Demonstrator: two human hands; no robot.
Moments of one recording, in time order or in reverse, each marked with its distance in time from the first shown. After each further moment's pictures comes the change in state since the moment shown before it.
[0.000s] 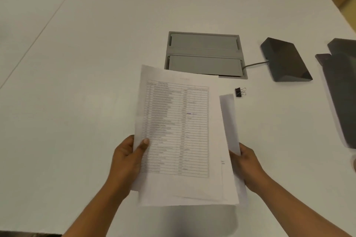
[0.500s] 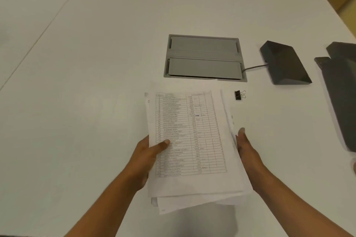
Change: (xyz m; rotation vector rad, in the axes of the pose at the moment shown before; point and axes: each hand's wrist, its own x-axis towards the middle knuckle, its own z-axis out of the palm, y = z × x) left_hand 0.017 0.009 0.031 -0.114 -0.275 -0.200; right_hand -0.017 -0.054 0.012 0.234 -0.099 0.119
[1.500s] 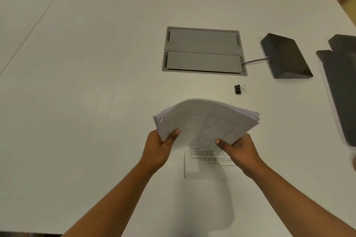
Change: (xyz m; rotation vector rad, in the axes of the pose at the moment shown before) left_hand 0.030 -0.020 0.026 0.270 0.072 0.439; right_hand 0.023 0.014 -0.006 -0.333 0.006 -0.421
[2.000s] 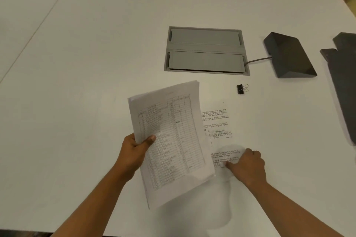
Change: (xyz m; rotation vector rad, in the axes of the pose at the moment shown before) left_hand -0.001 -0.026 -0.061 -0.078 0.064 -0.249; right_hand 0.001 0.089 -0.011 -0.901 0.218 0.502
